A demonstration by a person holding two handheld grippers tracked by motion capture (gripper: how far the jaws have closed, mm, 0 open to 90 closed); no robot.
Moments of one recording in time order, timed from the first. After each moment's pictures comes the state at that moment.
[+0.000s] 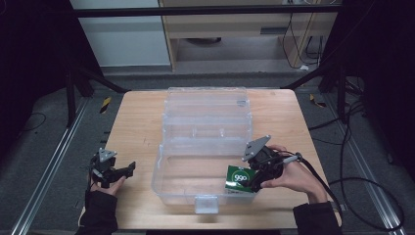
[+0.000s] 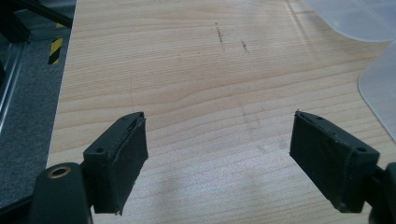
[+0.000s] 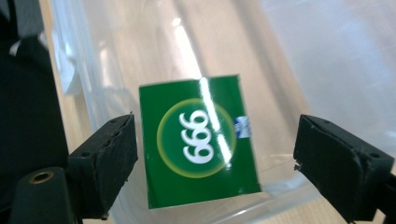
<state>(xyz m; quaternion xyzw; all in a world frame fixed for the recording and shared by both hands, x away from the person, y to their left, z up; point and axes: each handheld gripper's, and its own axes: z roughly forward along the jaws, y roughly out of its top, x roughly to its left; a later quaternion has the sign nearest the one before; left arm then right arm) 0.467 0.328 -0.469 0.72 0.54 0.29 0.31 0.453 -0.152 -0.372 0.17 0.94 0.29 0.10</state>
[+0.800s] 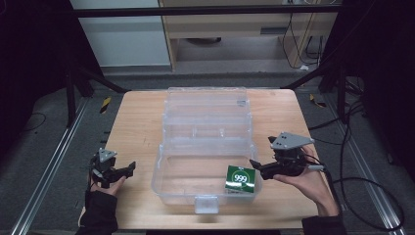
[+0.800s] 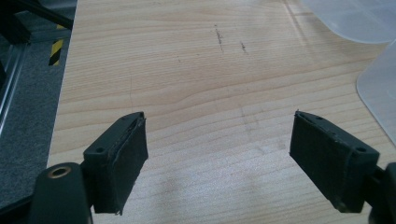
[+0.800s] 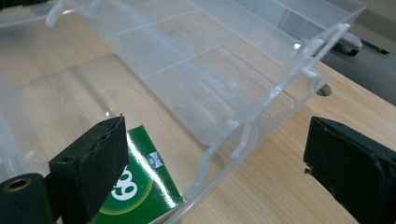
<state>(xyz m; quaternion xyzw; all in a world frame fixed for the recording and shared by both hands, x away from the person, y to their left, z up) 0.467 0.327 -0.469 0.72 0.54 0.29 0.31 0.440 -0.202 -0.363 0.31 0.82 0.42 0.24</state>
